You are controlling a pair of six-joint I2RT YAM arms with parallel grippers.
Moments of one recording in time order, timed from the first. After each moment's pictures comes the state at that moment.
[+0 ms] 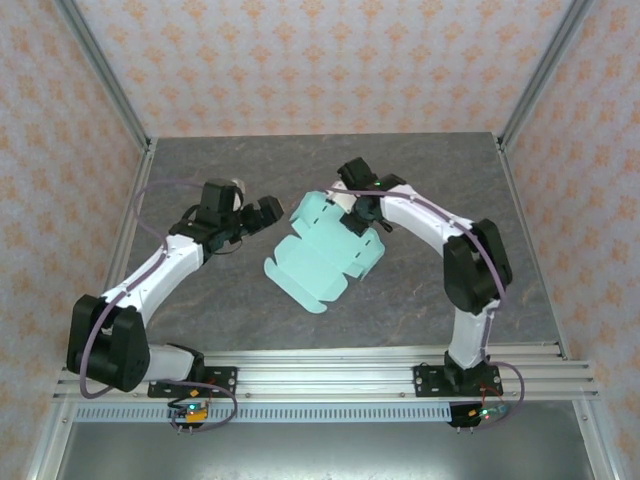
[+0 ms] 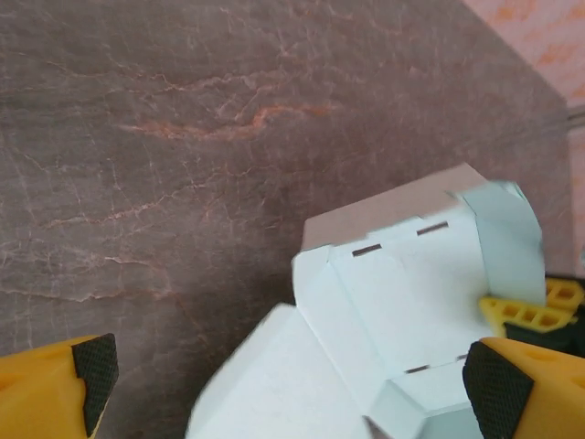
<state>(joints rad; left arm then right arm) -0.24 1.34 0.90 -0.31 0.21 -0.71 0.56 1.91 1.54 -0.81 0.10 -0.44</state>
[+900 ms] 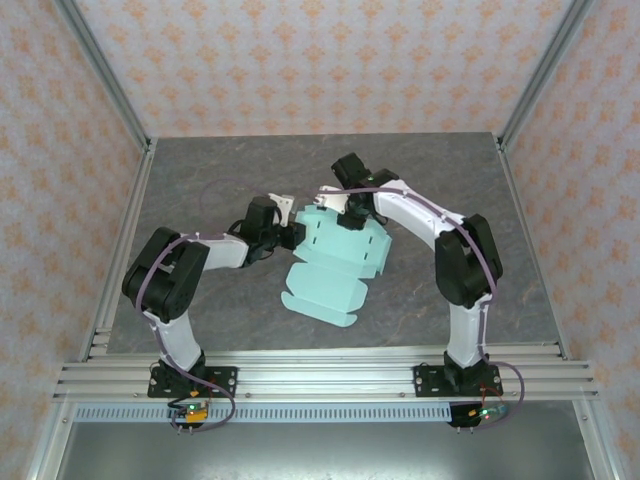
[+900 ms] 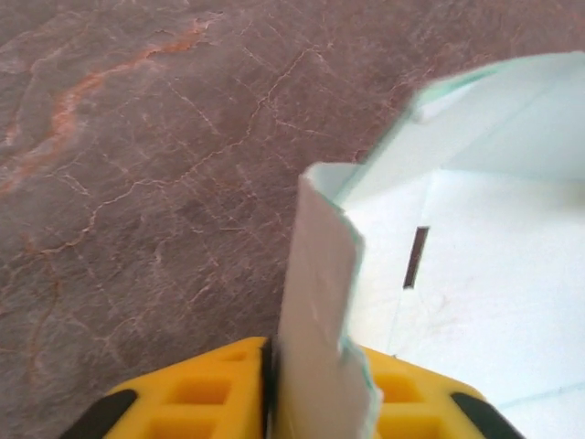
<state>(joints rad) -0.37 1.80 0.83 0.31 0.28 -0.27 0.57 1.94 1.60 -0.81 0.04 -0.71</state>
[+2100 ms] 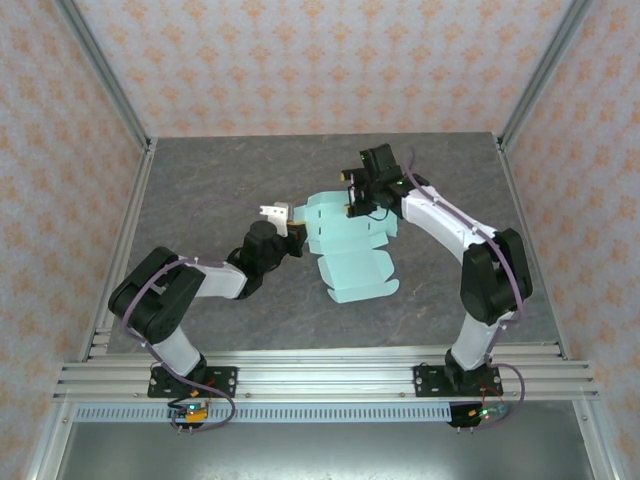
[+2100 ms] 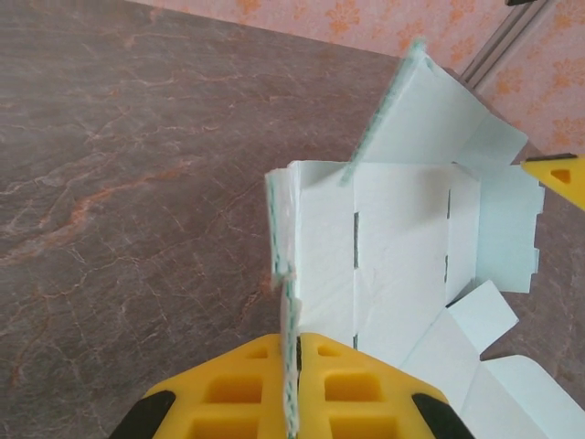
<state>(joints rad) -0.51 1.66 0.58 0.75 -0.01 -0.41 0.47 1.77 1.42 -0.44 -0.18 1.83</state>
